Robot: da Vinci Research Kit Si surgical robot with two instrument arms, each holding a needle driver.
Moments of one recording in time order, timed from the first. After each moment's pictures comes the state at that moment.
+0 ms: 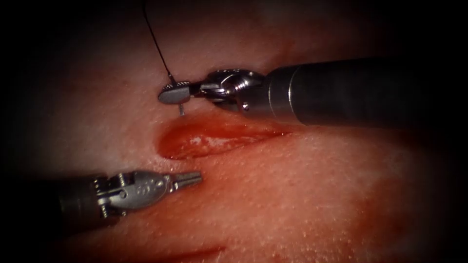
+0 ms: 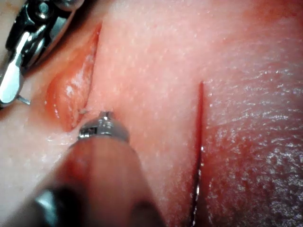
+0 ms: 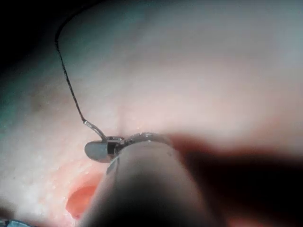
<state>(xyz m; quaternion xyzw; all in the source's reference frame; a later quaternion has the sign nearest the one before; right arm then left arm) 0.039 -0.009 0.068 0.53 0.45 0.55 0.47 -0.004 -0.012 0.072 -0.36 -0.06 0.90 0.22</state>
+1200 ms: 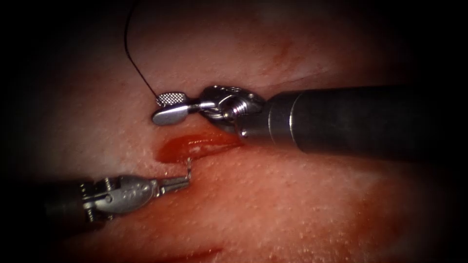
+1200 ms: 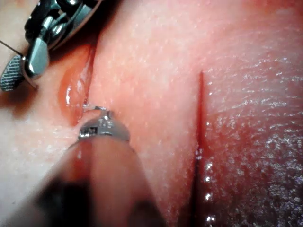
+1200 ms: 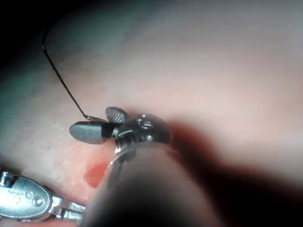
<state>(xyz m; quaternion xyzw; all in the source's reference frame) 0.038 -0.009 0.066 0.30 0.57 0.50 0.59 -0.002 -0.012 0.071 -0.36 -0.06 0.91 0.22</state>
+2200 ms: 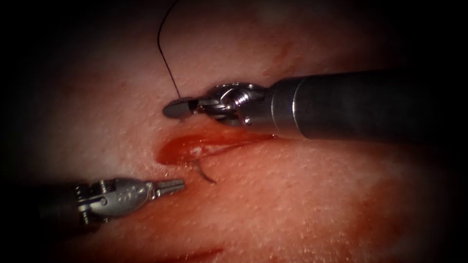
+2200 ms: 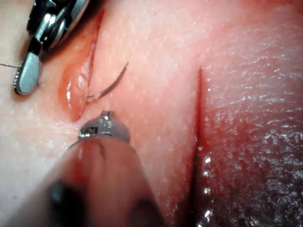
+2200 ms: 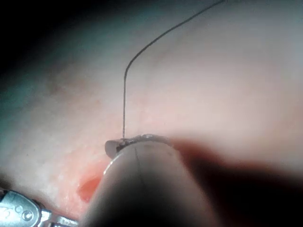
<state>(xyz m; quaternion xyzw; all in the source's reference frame) 0.037 -0.012 0.066 0.39 0.36 0.57 0.63 -0.001 -0.012 0.071 -0.35 -0.06 0.91 0.22</state>
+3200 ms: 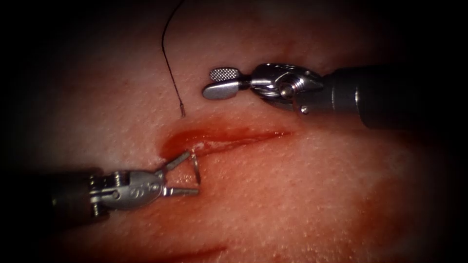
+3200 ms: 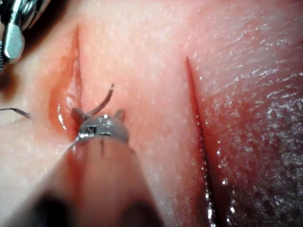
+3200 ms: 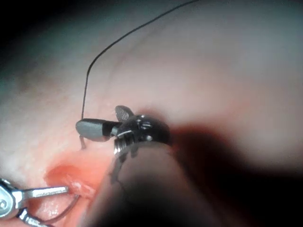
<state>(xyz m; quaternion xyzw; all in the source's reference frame) 0.029 -0.006 0.065 0.30 0.51 0.54 0.60 -0.006 -0.010 0.070 -0.42 0.02 0.90 0.11</state>
